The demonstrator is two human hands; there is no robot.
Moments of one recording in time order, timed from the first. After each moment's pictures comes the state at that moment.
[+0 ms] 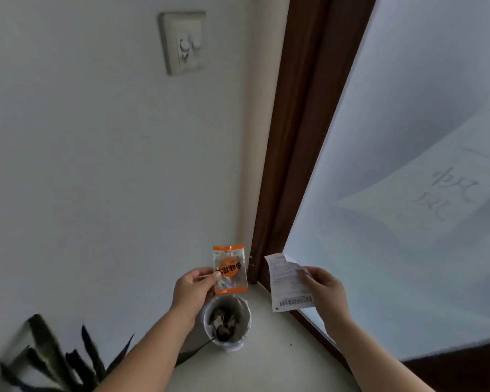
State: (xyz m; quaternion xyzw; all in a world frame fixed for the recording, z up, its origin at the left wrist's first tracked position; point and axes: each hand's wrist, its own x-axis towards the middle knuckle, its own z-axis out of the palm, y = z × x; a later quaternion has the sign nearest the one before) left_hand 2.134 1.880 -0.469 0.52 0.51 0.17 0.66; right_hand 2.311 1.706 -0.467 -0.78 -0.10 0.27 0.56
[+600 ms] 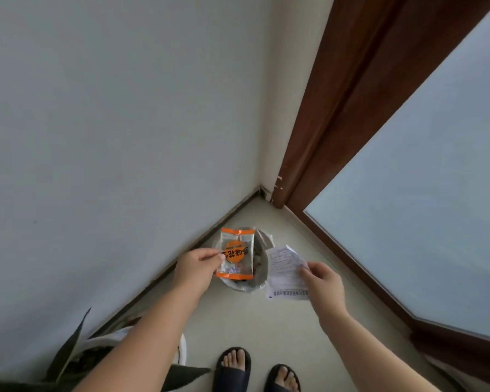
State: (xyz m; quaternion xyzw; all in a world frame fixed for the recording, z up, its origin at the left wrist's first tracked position) left_hand 2.181 1.961 -0.782 0.54 0.63 0.00 0.57; right_hand 2.333 1.790 -0.796 -0.81 0.03 0.40 0.43
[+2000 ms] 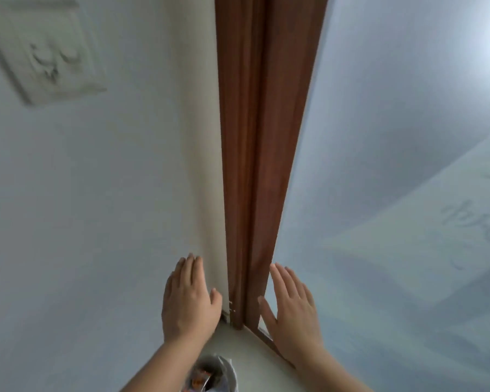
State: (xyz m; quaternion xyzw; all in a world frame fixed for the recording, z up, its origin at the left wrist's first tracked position) left_hand 2.298 1.935 -0.490 0.90 0.39 0.12 0.13; right_hand 2.410 1.786 -0.521 -0.90 -0.38 0.00 0.22
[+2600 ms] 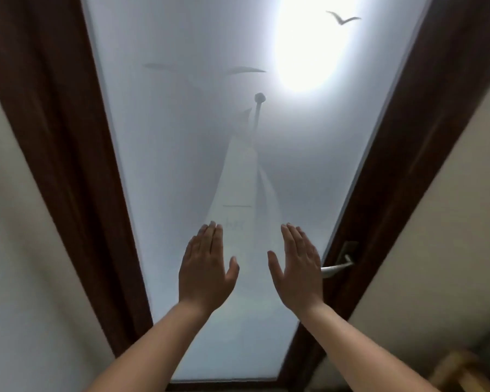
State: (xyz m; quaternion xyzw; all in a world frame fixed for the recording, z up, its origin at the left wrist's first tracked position) left_hand 2.377 1.755 -0.294 0.96 -0.05 0.22 0.18; right_hand 2.382 1.576 -0.297 -0.94 -0.06 -0.26 0.23
